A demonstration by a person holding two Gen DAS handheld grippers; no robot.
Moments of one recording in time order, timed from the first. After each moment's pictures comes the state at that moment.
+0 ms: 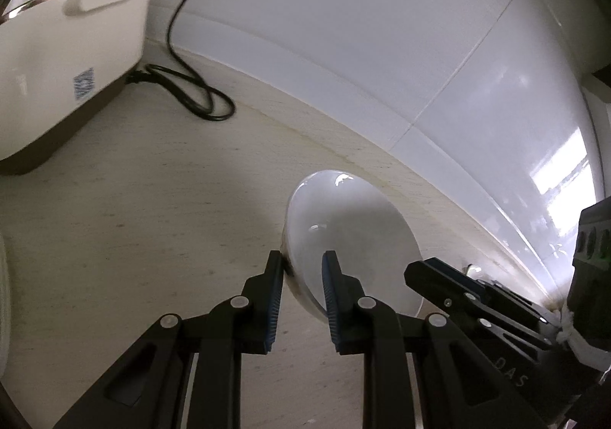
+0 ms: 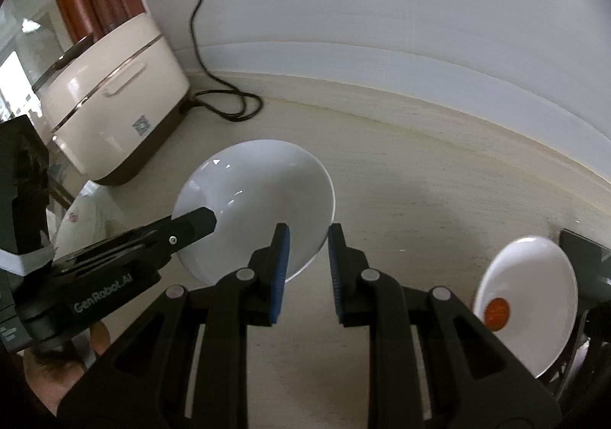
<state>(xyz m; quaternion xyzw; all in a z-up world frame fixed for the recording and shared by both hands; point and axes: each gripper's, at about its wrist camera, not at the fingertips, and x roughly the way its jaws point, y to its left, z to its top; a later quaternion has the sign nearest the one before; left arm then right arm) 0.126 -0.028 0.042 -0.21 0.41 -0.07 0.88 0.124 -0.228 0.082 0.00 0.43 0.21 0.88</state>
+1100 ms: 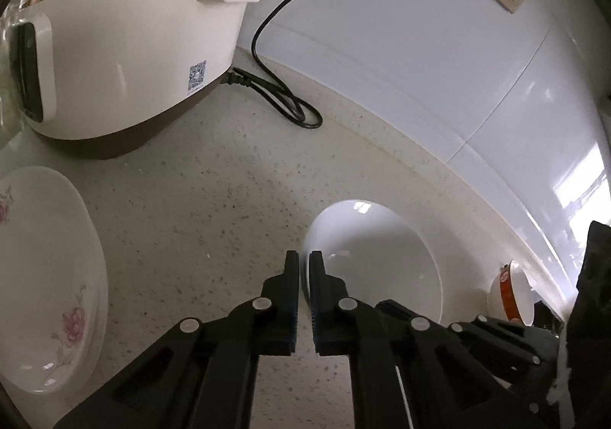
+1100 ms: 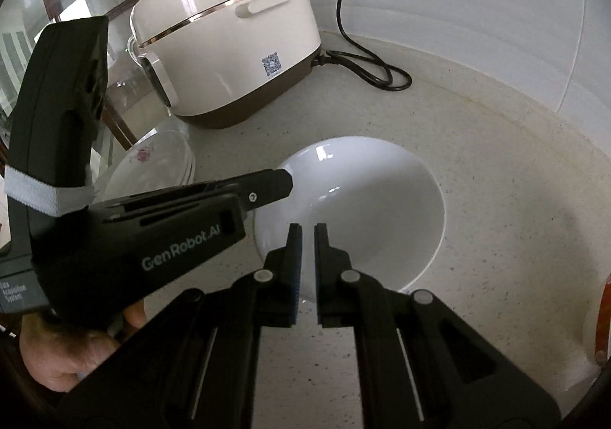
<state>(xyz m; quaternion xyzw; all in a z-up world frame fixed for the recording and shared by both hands) 0.098 0.039 0.022 -0.21 0.40 -0.01 0.89 0.078 -0.115 0.057 -0.04 0.42 0.35 0.84</state>
